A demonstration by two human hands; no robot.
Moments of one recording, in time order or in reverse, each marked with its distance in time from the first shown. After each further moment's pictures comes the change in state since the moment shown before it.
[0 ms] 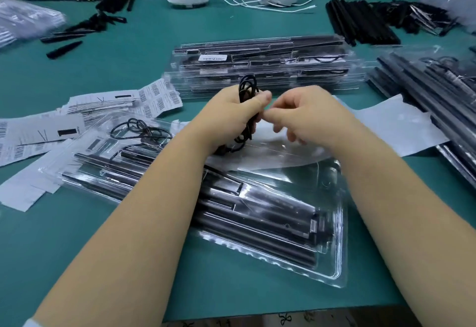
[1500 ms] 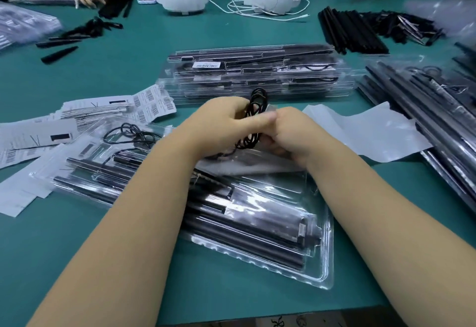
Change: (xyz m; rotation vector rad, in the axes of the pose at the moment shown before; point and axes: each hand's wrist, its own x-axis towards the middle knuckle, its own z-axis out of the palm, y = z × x) left_hand -0.005 0.006 -0.009 0.386 -0.101 -0.008; right_hand 0.016 0.014 0.022 0.385 -0.100 0.113
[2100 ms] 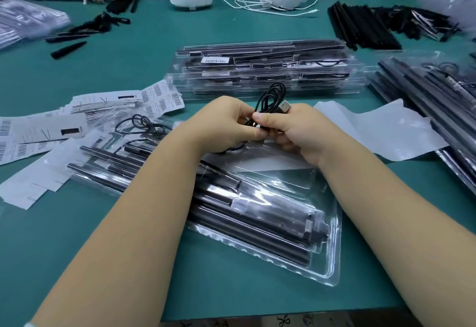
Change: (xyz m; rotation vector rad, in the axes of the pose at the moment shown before) left_hand -0.001 -0.011 -0.003 -0.061 -0.112 -0.035; right_hand 0.002 0.003 0.000 0.172 -0.076 -0.004
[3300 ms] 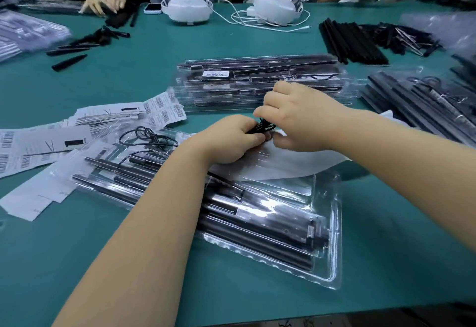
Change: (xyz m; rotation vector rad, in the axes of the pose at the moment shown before) left_hand 0.006 0.003 0.006 0.060 -0.043 -0.023; right_hand 0.011 -0.033 -0.027 -1.872 -0.046 -0.843
